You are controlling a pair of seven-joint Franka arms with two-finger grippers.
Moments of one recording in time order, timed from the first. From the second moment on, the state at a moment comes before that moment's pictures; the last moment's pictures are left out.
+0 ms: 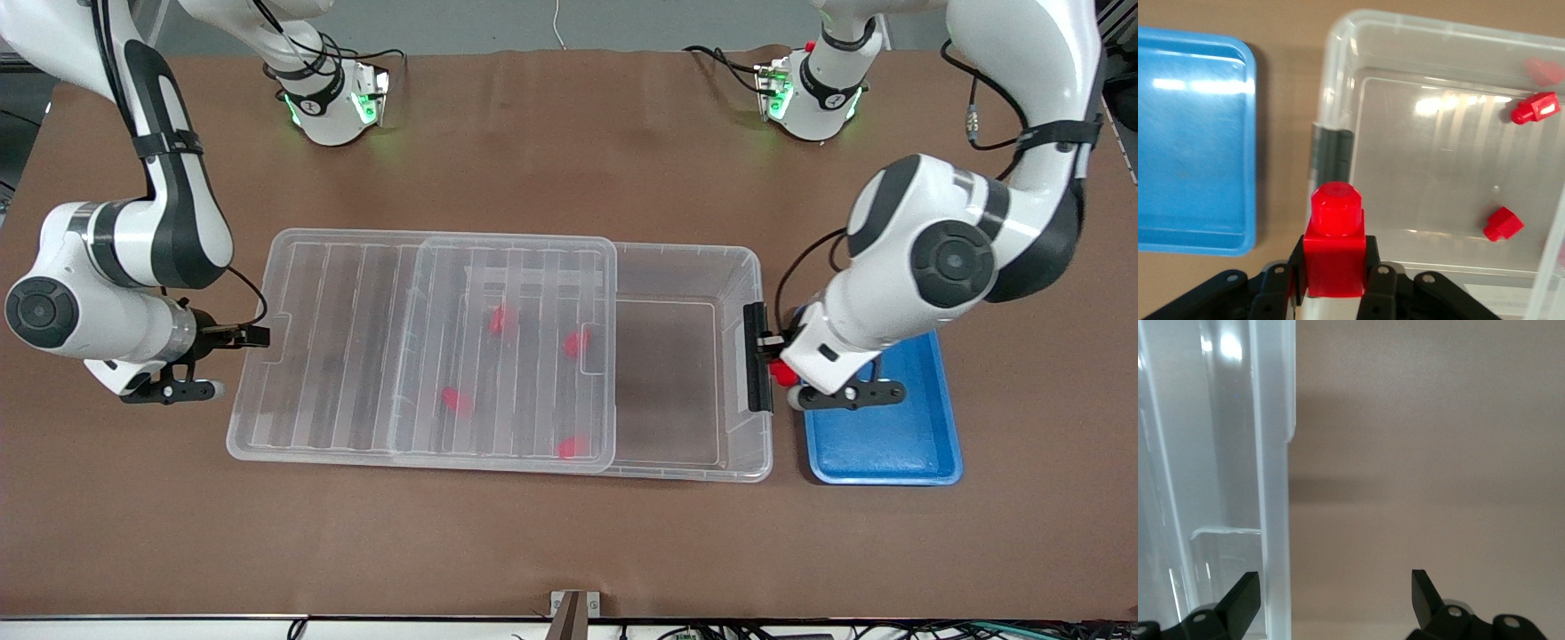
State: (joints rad) left arm -0.03 0.48 -0.46 -1.42 0.12 1.81 -0.55; right arm 0.07 0.35 -0.07 -1.77 -0.02 1.90 -0.04
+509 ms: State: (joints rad) left arm -0.13 0.58 -0.46 -1.46 0.13 1.91 -0.68; right arm 0.07 0.24 -0.07 -1.60 -0.02 1.72 0.08
